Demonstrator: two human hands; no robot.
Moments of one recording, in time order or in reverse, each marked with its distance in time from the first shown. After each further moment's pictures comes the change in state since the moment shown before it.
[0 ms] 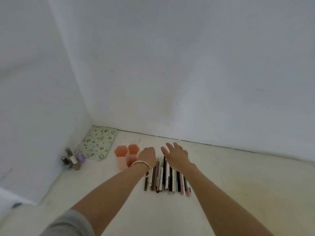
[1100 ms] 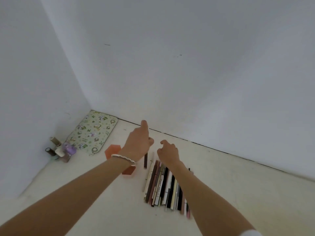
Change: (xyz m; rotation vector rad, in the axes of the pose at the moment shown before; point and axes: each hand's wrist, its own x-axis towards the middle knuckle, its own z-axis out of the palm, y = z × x) left_hand 0.063 -0.022 -0.040 -0.271 0.212 -0.043; right_hand 0.114 -0.006 0.048 0.198 -0.091 0.047
